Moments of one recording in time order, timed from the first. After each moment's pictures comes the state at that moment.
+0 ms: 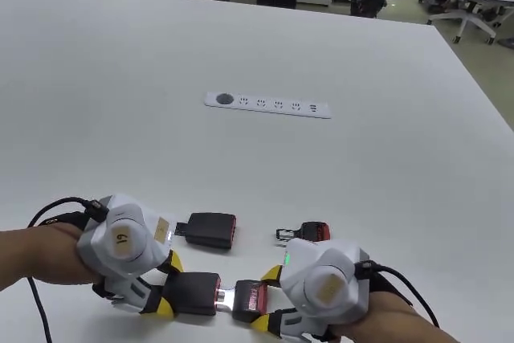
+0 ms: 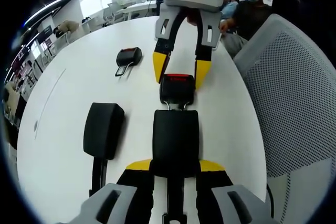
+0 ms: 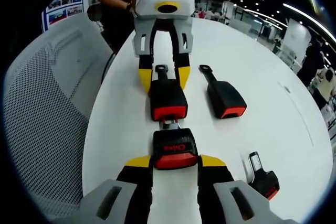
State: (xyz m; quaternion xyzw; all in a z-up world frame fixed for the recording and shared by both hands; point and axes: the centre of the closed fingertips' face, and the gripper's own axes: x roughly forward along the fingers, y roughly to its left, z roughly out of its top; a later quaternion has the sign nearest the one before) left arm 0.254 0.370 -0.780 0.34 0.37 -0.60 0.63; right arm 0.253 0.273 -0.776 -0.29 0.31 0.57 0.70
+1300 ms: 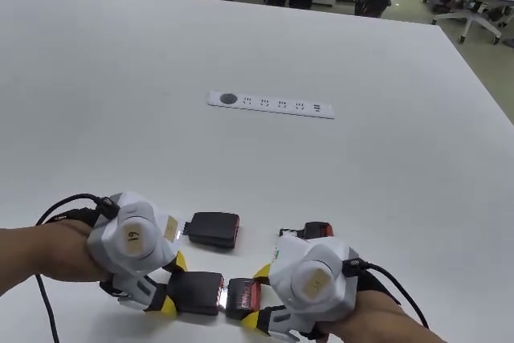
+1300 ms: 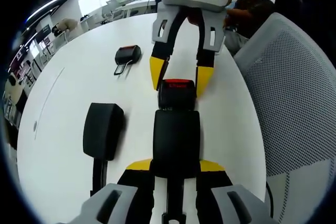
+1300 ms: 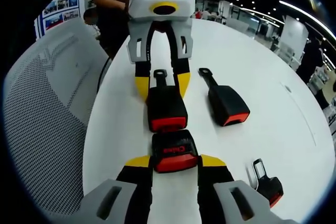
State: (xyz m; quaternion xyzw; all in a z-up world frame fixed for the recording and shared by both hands) left arm 0.251 0.369 -0.777 0.35 0.37 -0.60 0.62; right arm 0.257 0.292 -0.782 -0.28 0.31 0.57 0.71
